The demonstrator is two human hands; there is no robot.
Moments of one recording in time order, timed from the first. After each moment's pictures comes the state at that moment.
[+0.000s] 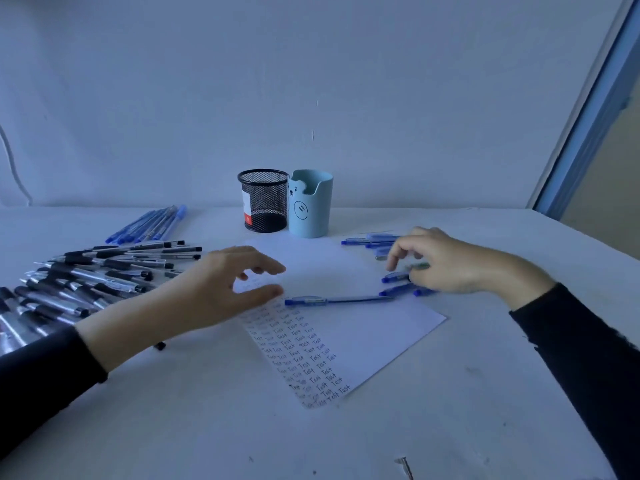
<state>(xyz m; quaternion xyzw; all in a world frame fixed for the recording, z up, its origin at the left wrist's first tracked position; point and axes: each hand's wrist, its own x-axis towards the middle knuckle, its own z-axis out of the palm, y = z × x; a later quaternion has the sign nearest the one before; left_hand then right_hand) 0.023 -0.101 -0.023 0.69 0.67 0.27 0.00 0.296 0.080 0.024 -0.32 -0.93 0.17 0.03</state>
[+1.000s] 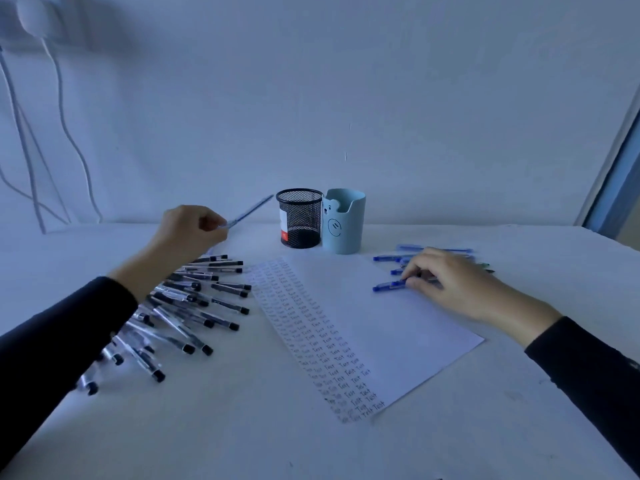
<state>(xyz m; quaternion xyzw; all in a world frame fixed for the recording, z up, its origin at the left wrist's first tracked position) -0.079 -0.096 0.016 0.44 0.81 0.36 -0.09 0.273 0.093 -0.012 -0.25 -0.95 0.09 0.18</state>
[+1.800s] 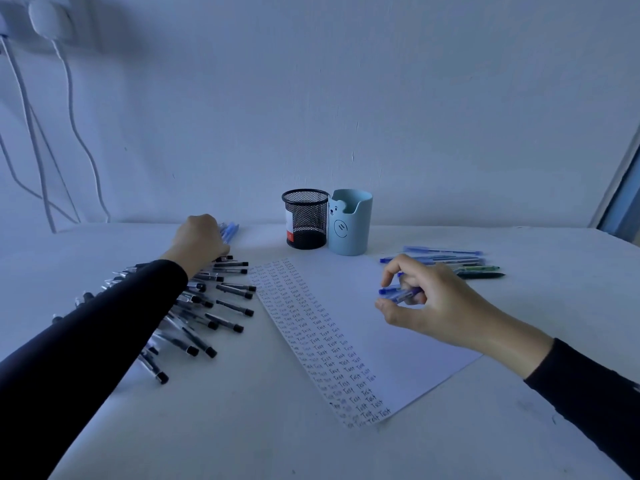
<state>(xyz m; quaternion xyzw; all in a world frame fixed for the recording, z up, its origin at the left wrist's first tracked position) -0.120 -0.060 -0.008 0.36 0.91 0.19 -0.08 0.259 0.046 -0.016 -0.17 -0.91 0.27 0.26</state>
